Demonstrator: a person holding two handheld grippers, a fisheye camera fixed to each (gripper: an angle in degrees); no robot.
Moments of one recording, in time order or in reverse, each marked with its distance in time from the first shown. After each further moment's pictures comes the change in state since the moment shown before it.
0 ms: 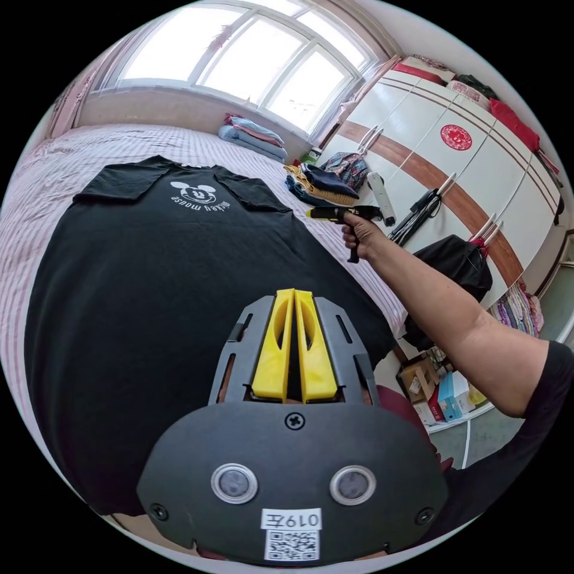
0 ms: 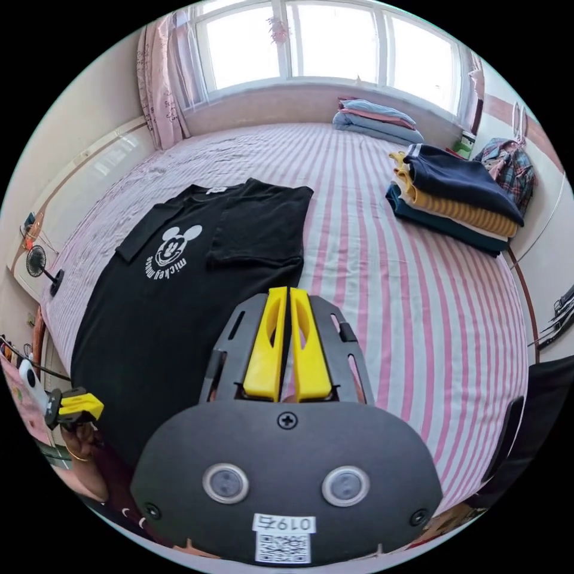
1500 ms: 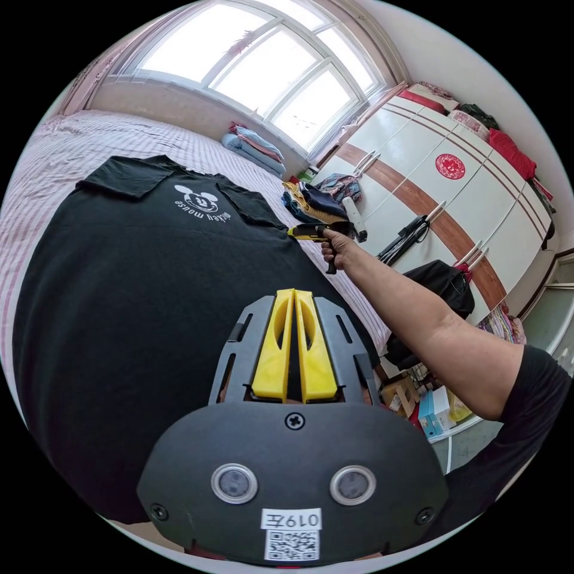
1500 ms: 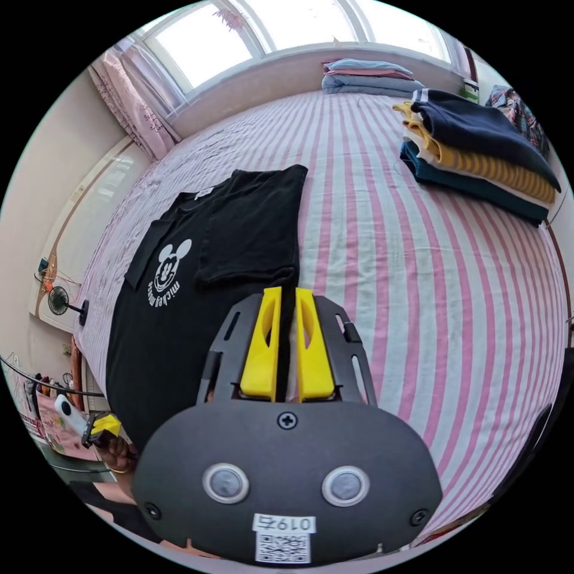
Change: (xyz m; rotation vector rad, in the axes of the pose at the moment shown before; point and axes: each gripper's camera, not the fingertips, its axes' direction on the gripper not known) left arm -0.038 -0.011 0.003 0.068 0.073 -0.058; right arm 0.013 -0.099 0.065 -0.110 -0.096 0.101
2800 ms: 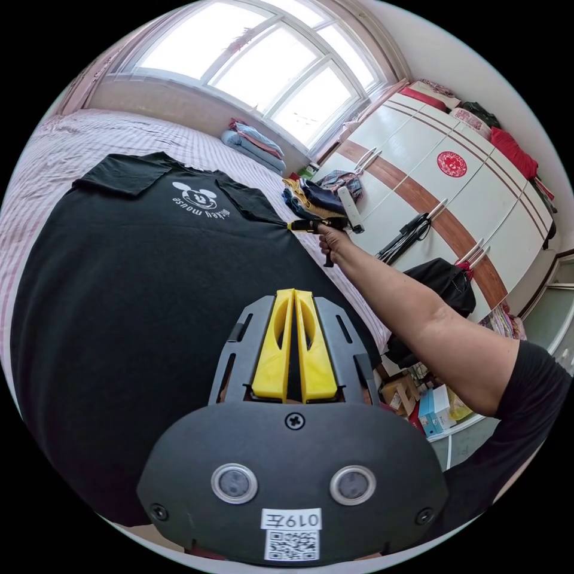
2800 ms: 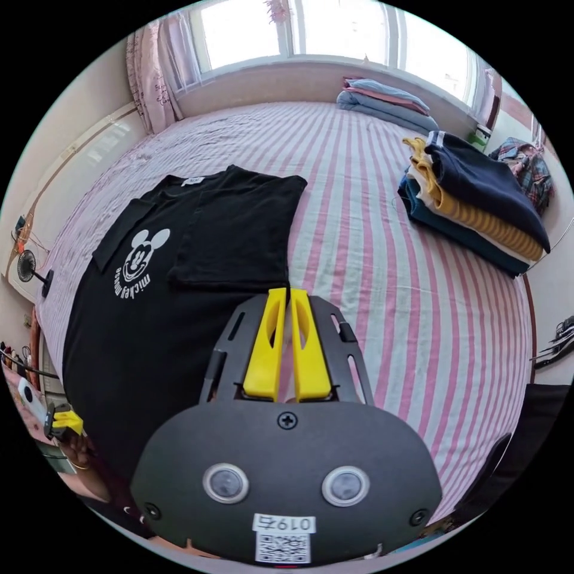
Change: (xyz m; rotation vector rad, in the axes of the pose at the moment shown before) left arm -0.006 -0.004 0.005 -0.013 -0.001 0.001; right arm -0.033 -0.012 0.012 0.046 0.193 -0.164
